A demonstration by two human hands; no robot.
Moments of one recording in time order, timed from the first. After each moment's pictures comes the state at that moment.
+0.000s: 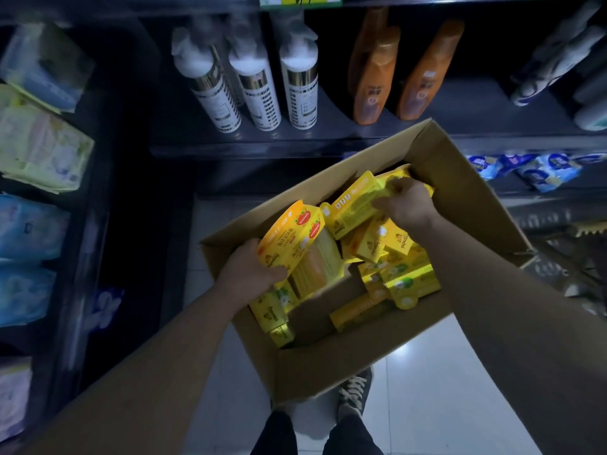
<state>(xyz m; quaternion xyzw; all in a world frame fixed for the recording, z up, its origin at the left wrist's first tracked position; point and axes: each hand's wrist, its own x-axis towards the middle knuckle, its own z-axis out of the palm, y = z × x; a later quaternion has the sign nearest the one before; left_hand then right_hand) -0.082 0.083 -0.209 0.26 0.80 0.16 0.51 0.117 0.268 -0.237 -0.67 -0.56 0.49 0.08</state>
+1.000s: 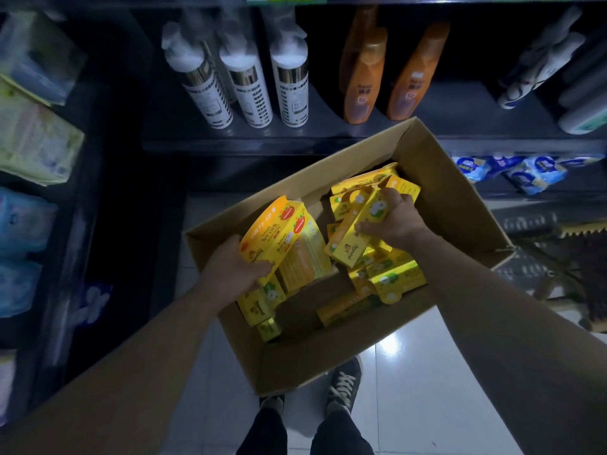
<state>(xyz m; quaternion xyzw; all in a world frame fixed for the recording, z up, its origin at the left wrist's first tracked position) -0.075 0.073 -0.204 0.25 0.82 0.18 0.48 0.144 0.255 -0.253 -0.62 -0.66 0.41 -0.09</state>
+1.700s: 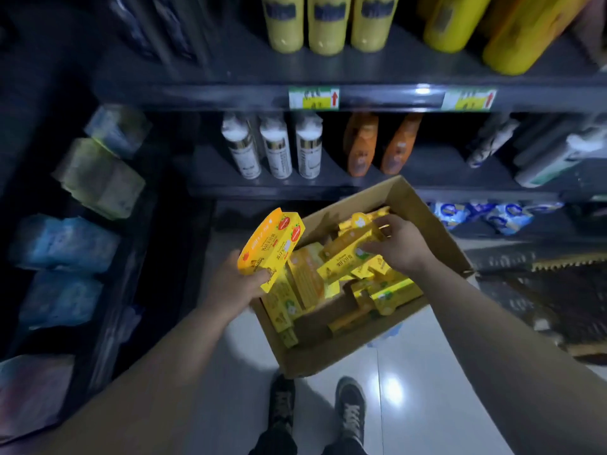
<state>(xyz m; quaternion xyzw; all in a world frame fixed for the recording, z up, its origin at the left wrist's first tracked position) -0.091 0.031 -0.089 0.22 0.80 0.32 0.45 0.131 0.206 -0.108 -0.58 -0.67 0.46 0.07</state>
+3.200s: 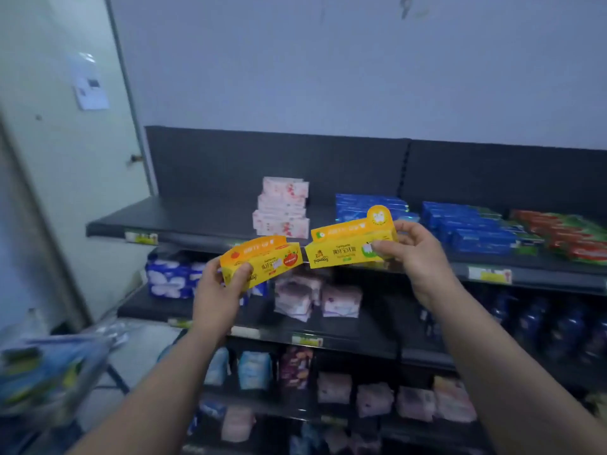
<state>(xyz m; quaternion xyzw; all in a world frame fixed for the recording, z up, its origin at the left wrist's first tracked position) 0.145 -0.765 0.269 -0.25 0.68 0.57 -0.39 -0.009 -0.525 0.341 0.20 -0.67 0.71 -0.06</state>
